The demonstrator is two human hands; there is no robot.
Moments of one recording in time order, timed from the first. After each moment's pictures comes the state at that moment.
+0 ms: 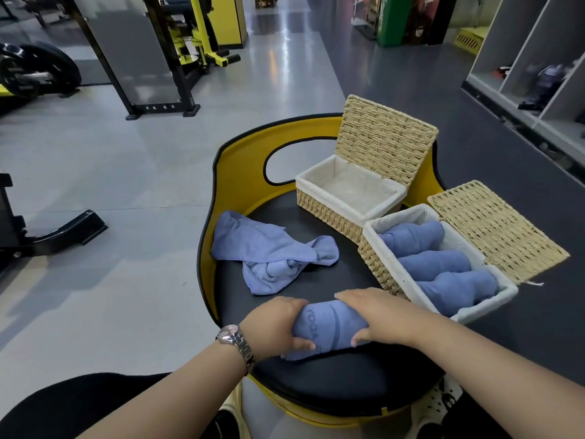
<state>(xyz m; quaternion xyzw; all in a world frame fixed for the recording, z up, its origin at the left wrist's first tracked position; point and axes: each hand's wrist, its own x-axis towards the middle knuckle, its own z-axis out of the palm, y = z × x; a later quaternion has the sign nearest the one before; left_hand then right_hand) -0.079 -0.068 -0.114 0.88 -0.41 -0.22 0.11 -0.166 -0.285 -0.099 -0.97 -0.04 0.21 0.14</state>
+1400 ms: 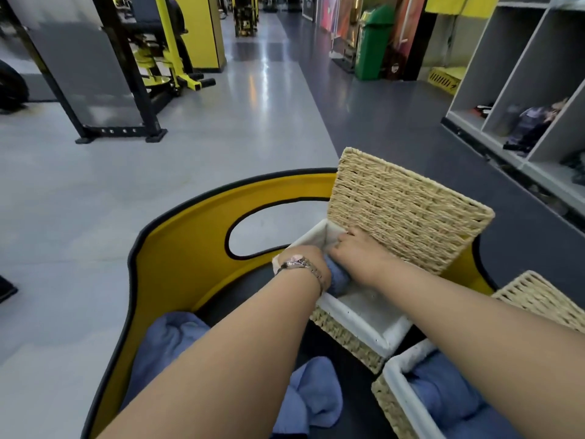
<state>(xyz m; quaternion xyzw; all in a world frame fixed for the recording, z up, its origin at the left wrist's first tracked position) 0.181 -0.308 -0.089 0.94 -0.27 -0.20 -0.02 0.137 -0.426 -0.100 -0.98 -0.08 0.08 -0.16</state>
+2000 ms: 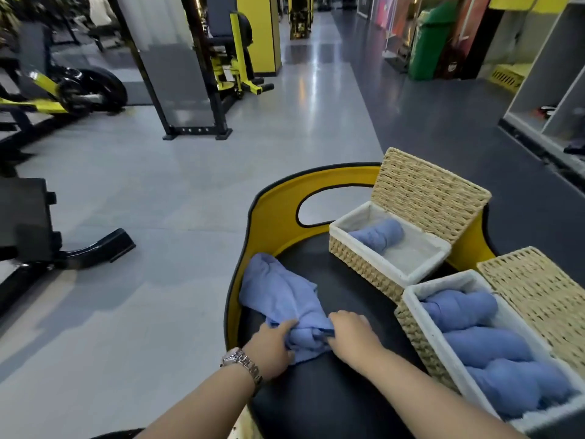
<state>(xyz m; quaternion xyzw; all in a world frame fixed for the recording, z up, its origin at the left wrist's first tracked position) 0.000 -0.042 -0.121 0.93 -0.20 -0.28 0.13 -0.046 -0.223 -0.119 -0.98 0.07 0.11 0.12</state>
